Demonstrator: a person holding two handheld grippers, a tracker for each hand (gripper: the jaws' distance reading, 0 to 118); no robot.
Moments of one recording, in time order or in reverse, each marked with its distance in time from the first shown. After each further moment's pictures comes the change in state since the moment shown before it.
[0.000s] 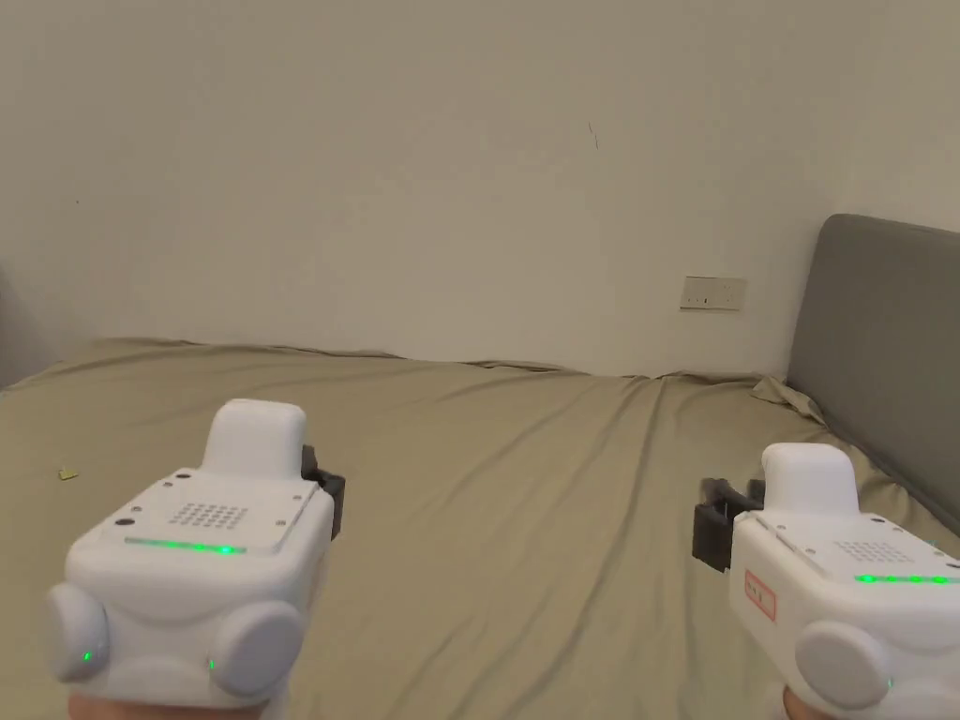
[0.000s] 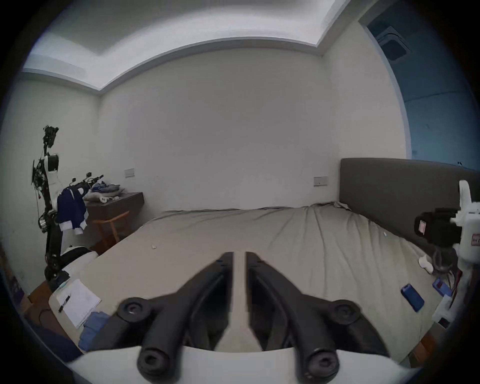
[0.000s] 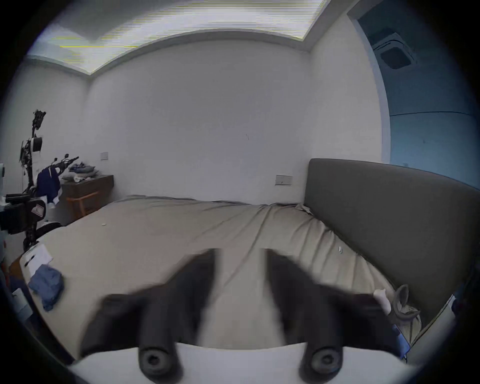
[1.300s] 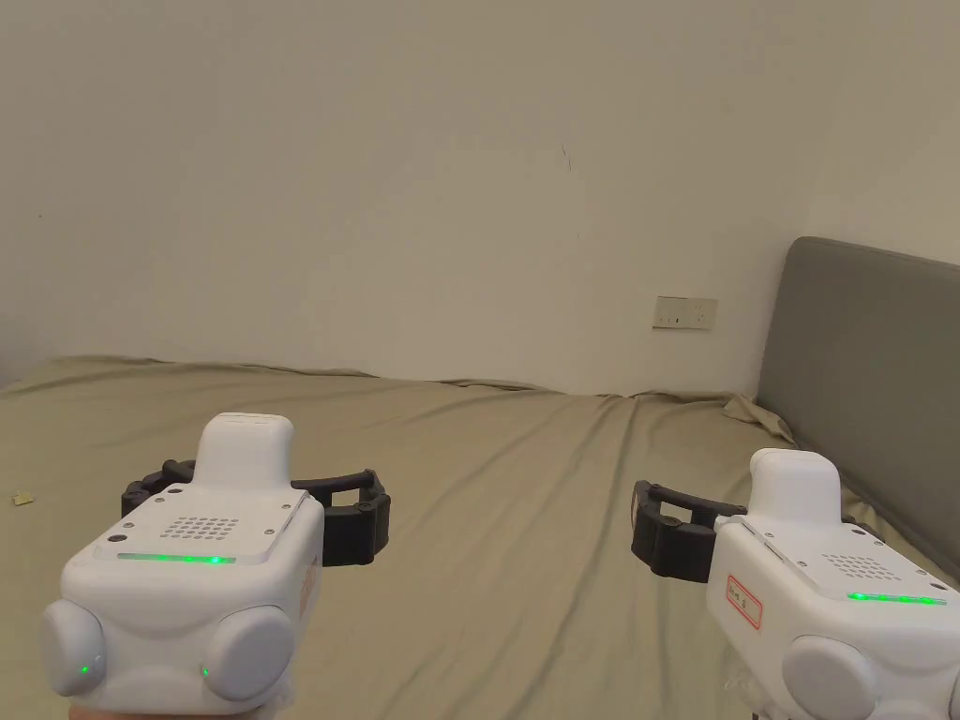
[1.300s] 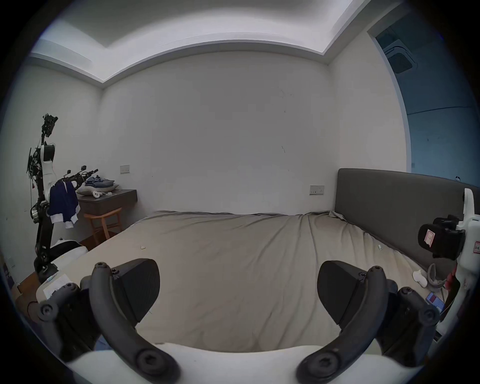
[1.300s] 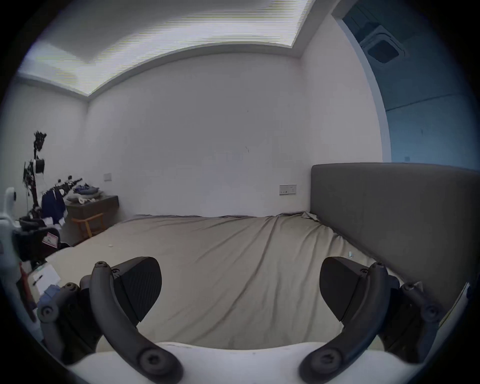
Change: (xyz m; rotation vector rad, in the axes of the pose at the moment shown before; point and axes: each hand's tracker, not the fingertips) left arm 0.012 0.000 -0.019 0.022 -0.039 0.059; right arm 0.009 0.004 0.000 0.081 0.052 -0.093
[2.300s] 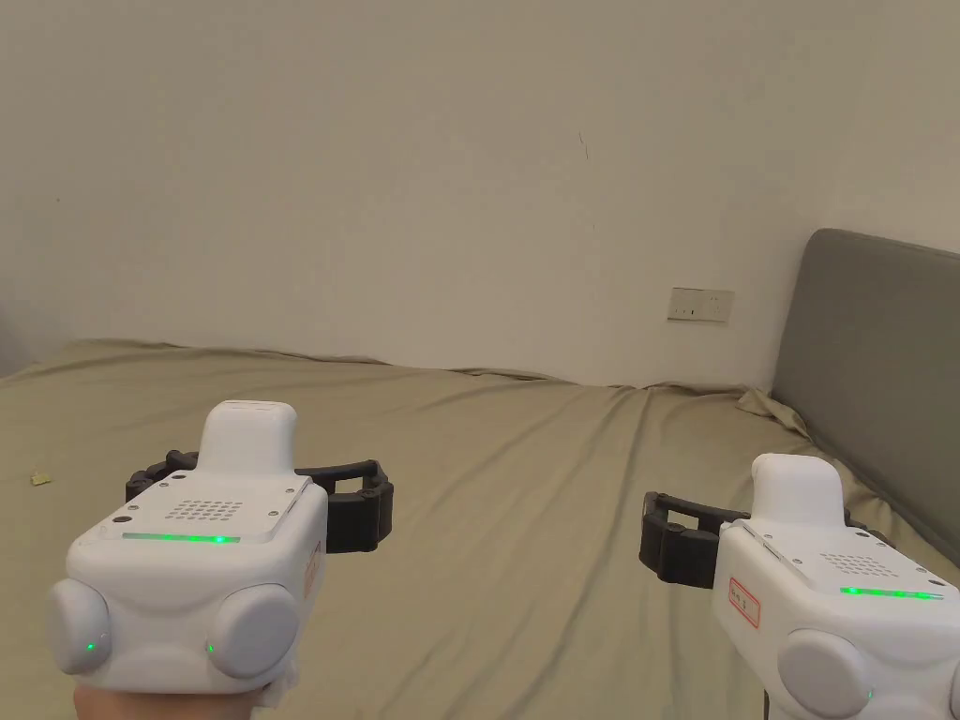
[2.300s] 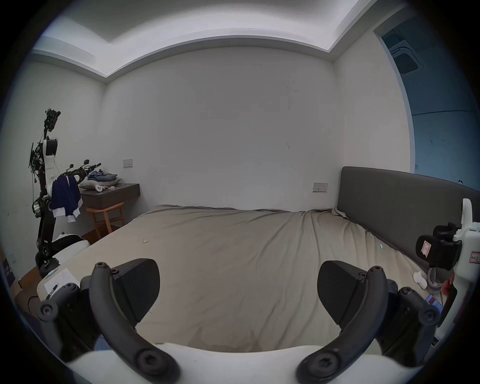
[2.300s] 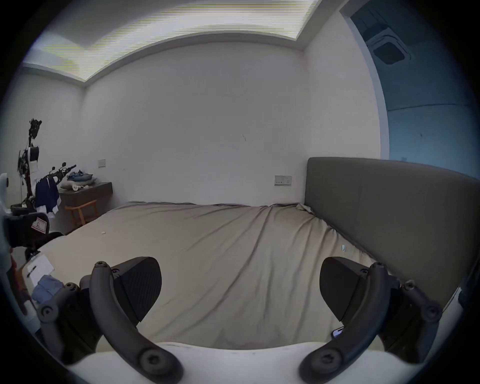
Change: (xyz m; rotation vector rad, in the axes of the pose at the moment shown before) left arm -0.008 -0.002 0.000 -0.030 0.017 0.019; right arm -0.007 -0.008 -0.008 -0.077 -0.045 0.042
